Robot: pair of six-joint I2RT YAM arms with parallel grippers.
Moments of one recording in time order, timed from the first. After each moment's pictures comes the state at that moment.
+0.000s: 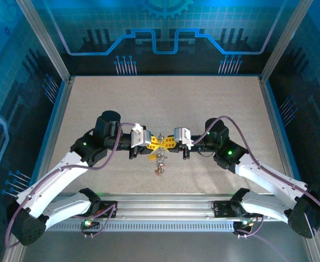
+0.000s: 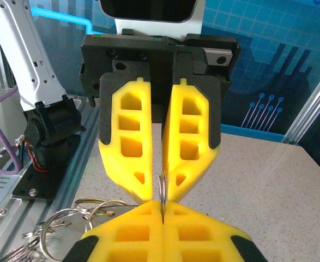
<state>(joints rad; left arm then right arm) -0.57 1.00 0.90 -0.37 0.79 0.51 0.71 1.04 0.73 0.12 -0.73 -0.37</state>
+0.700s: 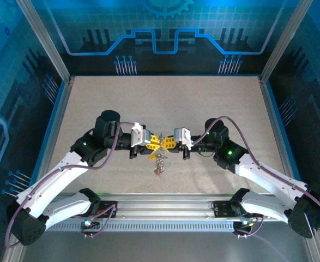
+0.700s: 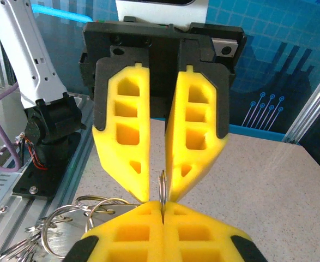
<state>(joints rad) -0.57 1.00 0.90 -0.34 0.81 0.49 0.71 1.04 0.73 0.11 -0.73 -0.38</state>
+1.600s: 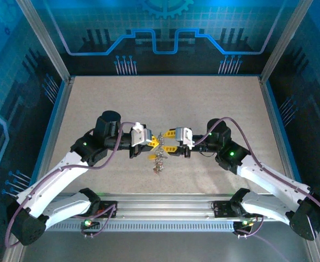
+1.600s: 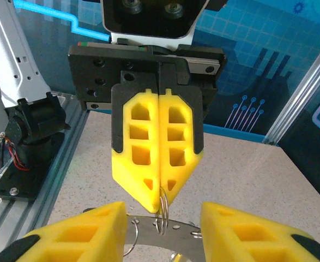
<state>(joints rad) -0.57 1.00 0.90 -0.37 0.72 0.49 0.71 1.01 0.73 0.11 -0.67 -0.40</state>
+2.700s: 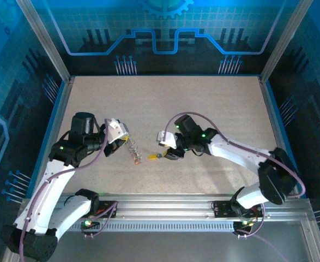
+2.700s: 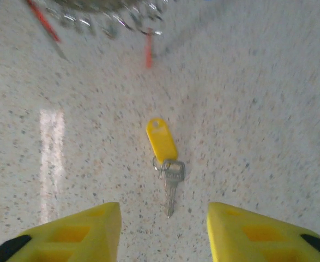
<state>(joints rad) -0.20 0.86 0.92 -0.78 0.54 0.65 0.74 1.49 0.98 -0.44 -0.34 -0.53</state>
